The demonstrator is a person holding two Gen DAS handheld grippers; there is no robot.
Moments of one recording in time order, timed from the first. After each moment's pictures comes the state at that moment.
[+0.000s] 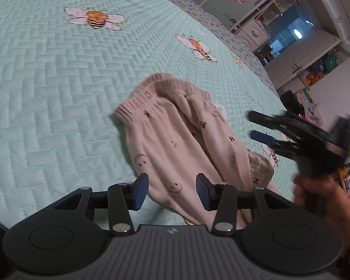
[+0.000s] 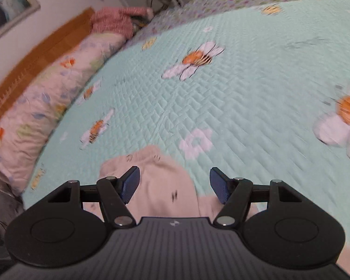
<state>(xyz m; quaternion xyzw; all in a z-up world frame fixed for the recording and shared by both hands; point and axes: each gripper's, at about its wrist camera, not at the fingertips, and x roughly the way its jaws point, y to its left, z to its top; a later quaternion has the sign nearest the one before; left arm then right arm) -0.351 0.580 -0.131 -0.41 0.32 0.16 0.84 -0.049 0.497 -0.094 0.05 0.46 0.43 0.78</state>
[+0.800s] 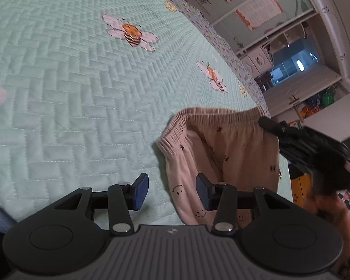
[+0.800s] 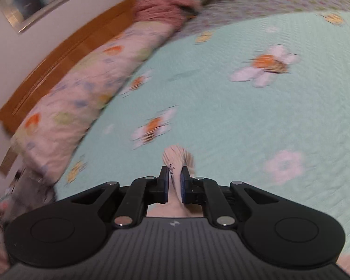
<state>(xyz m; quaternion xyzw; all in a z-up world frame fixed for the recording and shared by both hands) -0.403 0.633 -0.132 -0.47 0.26 0.17 0.83 -0.124 0.569 -0.036 0.04 0.43 0.54 0.72</state>
